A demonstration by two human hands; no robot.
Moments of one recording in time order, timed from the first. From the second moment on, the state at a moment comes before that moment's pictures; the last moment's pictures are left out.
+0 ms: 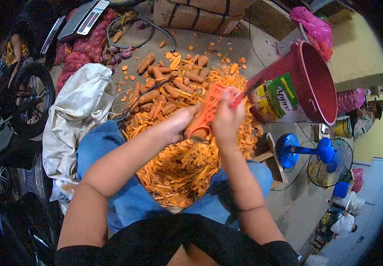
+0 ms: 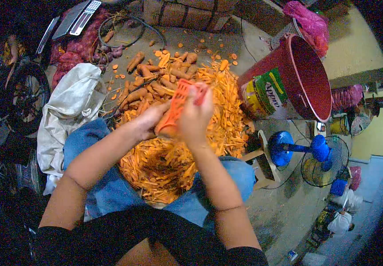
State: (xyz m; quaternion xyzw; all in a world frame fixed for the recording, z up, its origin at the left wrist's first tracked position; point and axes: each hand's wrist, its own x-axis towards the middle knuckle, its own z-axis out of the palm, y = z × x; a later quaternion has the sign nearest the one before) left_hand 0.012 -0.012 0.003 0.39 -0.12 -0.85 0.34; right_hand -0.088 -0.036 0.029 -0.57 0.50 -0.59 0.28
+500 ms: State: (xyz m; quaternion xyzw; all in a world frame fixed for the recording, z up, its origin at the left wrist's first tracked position) left_hand 0.008 -0.010 0.009 0.43 -0.15 -0.82 0.35; right_hand -0.095 -0.037 0.038 -0.62 0.52 -0.54 0.22
